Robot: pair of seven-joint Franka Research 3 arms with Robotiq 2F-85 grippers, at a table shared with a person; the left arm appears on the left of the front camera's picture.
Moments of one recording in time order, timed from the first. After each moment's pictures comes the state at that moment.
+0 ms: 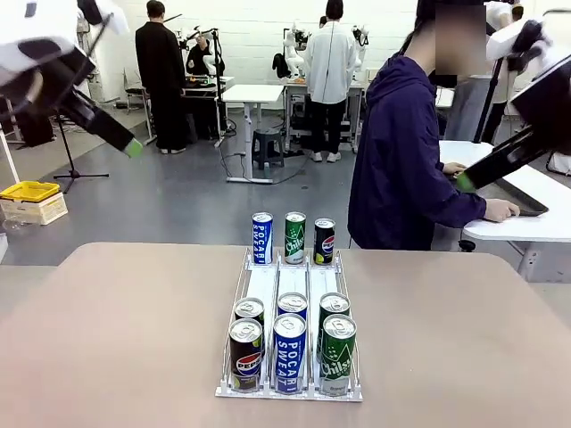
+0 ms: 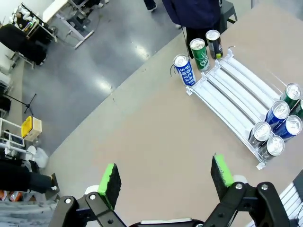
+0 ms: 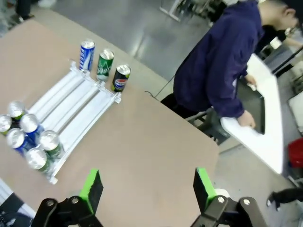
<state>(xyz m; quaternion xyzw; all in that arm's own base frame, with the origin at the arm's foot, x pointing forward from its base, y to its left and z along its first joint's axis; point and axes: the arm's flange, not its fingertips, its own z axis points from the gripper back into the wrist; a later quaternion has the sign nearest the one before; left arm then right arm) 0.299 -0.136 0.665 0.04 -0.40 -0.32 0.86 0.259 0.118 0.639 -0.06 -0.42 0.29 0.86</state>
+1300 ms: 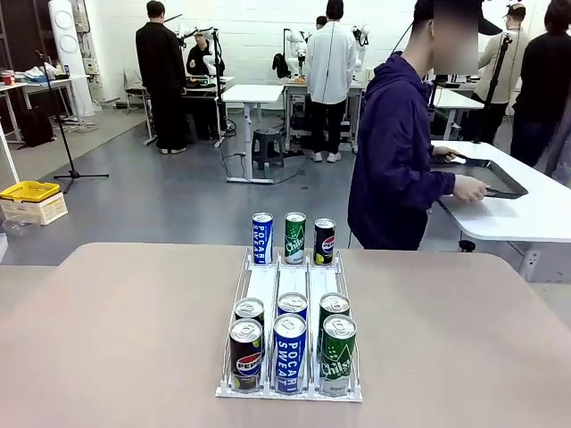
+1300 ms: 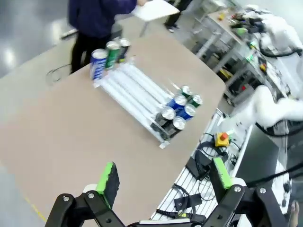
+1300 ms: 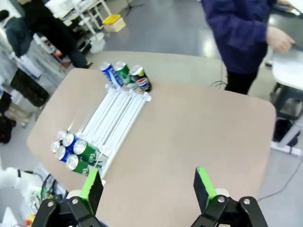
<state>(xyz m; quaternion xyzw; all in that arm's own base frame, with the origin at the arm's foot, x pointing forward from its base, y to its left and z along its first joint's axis) 0.340 0.111 0.662 -0.36 -0.28 -0.29 0.84 0.318 -0.119 0.604 0.26 -0.36 0.14 0.88</state>
